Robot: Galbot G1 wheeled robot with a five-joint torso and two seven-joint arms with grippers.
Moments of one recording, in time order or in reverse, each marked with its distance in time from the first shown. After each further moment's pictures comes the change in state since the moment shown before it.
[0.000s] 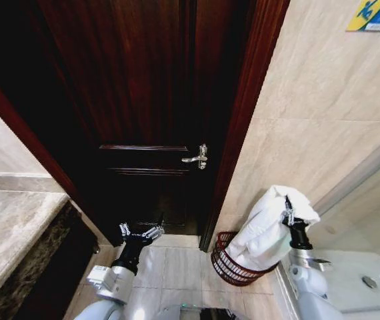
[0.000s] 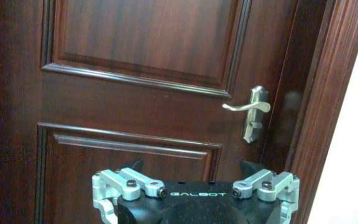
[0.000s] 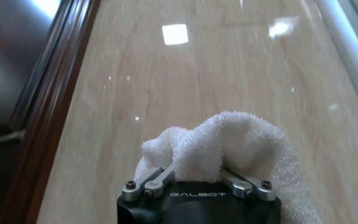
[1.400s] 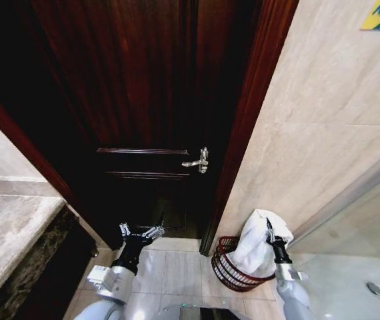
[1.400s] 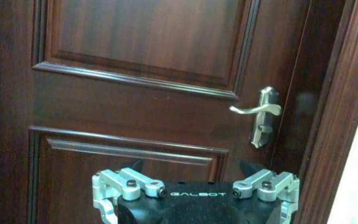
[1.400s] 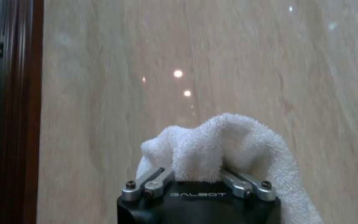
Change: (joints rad) left arm 0.000 0.000 0.000 0.000 0.000 0.000 0.000; right arm 0.088 0.043 -0.018 -0.407 0.038 -0.002 -0.181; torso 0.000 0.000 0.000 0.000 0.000
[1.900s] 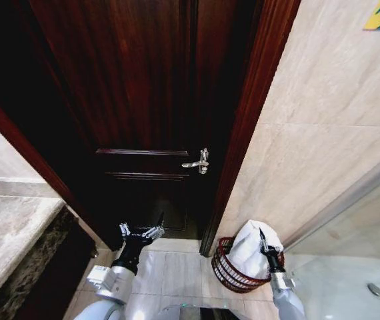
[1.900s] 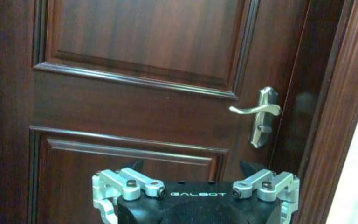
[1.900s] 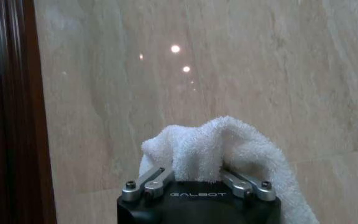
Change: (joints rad) left arm 0.000 0.000 0.000 0.000 0.000 0.000 0.000; right arm 0.093 0.011 0.011 -0.241 0.002 0.000 -0.114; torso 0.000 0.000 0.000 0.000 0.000
